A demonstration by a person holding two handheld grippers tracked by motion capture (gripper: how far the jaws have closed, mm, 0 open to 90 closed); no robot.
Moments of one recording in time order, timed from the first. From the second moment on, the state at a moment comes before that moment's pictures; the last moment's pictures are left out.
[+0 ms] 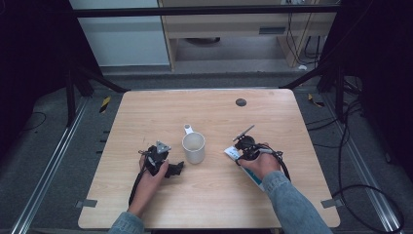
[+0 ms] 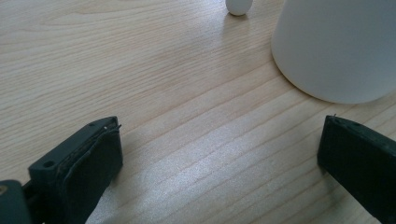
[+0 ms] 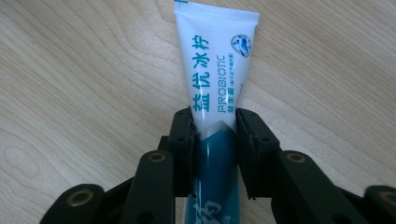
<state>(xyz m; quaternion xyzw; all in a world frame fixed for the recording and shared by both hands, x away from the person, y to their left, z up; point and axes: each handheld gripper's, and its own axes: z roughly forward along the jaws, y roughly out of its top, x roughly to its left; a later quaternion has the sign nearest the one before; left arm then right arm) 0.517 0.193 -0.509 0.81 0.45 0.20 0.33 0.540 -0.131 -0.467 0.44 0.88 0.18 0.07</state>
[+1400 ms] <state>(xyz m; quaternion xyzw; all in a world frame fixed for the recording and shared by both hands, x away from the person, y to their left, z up) 0.517 0.193 -0.509 0.81 0.45 0.20 0.33 0.541 -0.141 -0.448 0.45 0.87 0.18 0.06</state>
